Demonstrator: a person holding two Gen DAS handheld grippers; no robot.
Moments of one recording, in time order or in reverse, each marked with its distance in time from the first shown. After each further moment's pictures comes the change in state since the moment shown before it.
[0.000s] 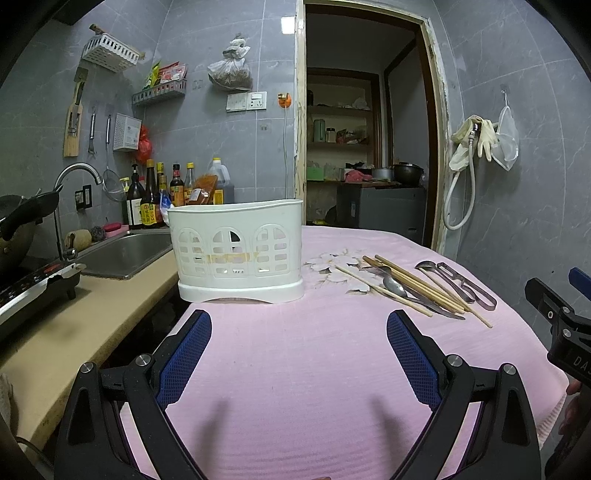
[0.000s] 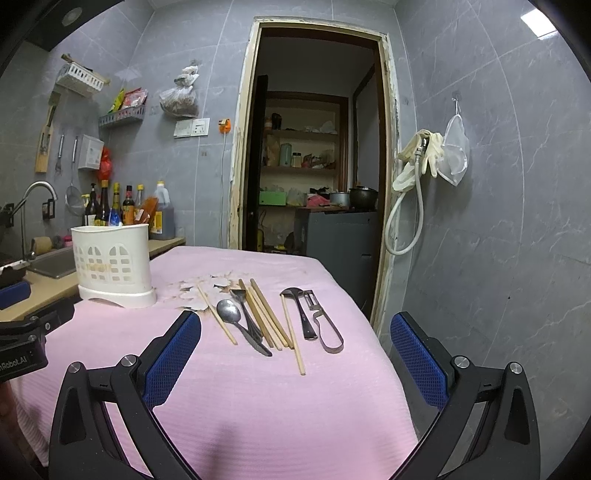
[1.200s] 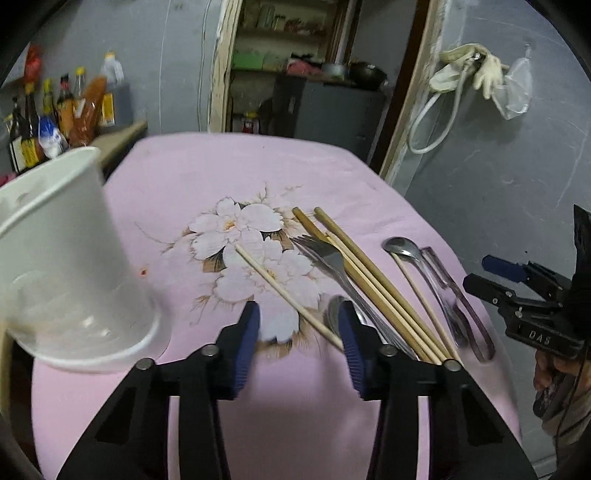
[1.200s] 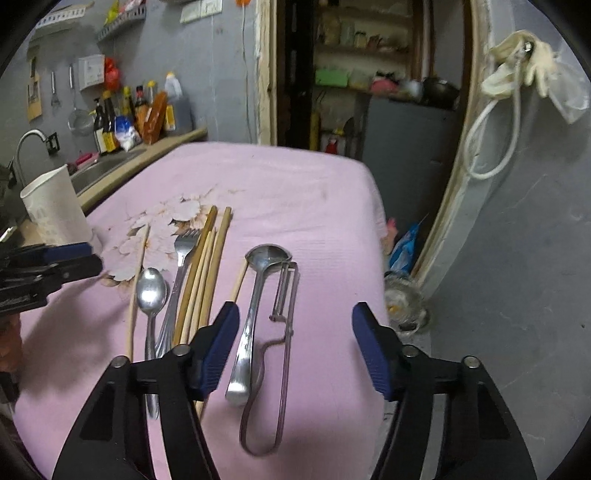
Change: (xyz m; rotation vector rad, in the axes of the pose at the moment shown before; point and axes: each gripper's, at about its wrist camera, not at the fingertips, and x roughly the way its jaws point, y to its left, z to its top) left arm 0.215 -0.042 0.073 -0.027 0.508 -0.290; right arm 0.225 -0.077 0.039 -0.097 0.555 0.301
